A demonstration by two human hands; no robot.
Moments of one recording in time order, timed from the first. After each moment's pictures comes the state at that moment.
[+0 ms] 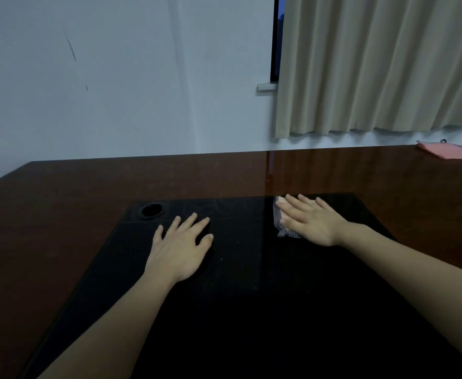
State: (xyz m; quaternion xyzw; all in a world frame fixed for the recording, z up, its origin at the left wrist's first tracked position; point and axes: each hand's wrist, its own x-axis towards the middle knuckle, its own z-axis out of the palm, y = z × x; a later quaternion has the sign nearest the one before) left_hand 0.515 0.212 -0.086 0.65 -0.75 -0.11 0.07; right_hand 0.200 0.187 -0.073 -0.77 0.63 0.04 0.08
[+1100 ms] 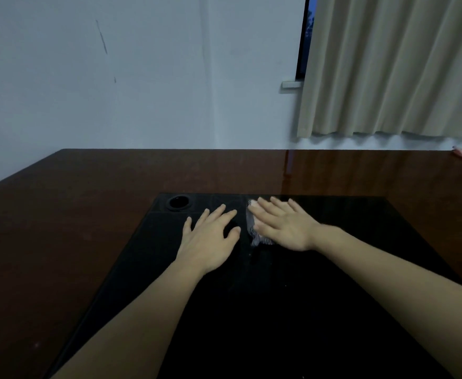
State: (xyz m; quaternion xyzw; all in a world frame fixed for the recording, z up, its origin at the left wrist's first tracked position) left_hand 0.517 0.218 -0.080 0.62 -0.76 -0.15 0.16; right_hand 0.304 0.181 -0.071 -0.83 0.55 0.07 0.08
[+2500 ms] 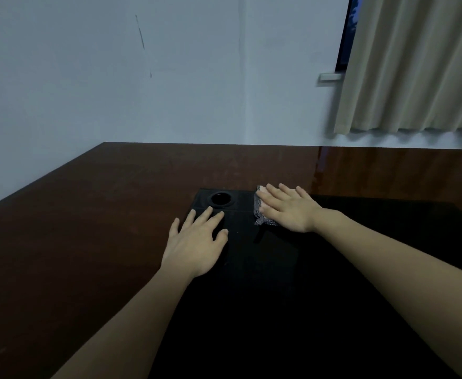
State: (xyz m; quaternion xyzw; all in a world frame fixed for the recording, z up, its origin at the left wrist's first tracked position) left_hand 0.619 0.218 -0.083 0.69 -0.71 -0.11 0.08; right_hand 0.383 0.121 -0.077 -0.84 0.54 0.05 0.08
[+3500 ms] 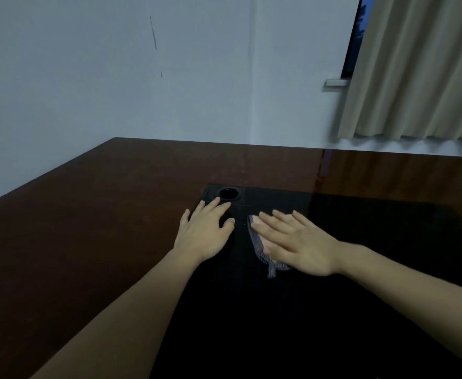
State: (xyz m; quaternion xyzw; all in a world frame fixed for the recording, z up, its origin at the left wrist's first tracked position) left_hand 0.620 0.222 -0.079 0.68 -0.71 -0.13 0.15; right_hand 0.382 0.222 -0.071 -0.89 0.44 0.06 0.08
